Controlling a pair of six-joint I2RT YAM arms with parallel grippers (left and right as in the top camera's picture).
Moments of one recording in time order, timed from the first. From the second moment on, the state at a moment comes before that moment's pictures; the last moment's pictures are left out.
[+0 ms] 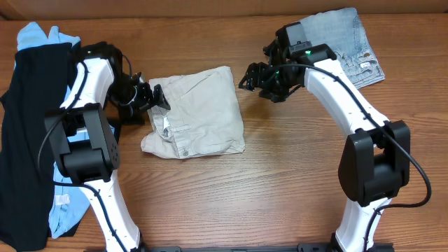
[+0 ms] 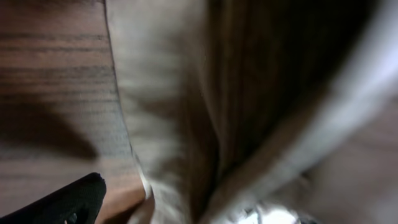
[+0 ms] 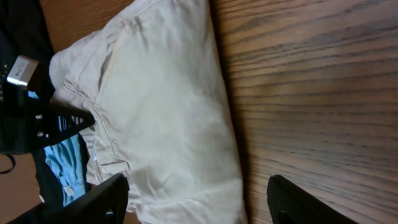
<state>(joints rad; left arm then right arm) 0.14 2.26 1.76 -1.22 0.43 -0.13 0.28 2.03 1.69 -0.87 -0.51 0.46</state>
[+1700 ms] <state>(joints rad) -0.02 2.26 2.01 -1.18 0.52 -0.23 0.40 2.03 1.65 -1.32 -0.36 0.36</state>
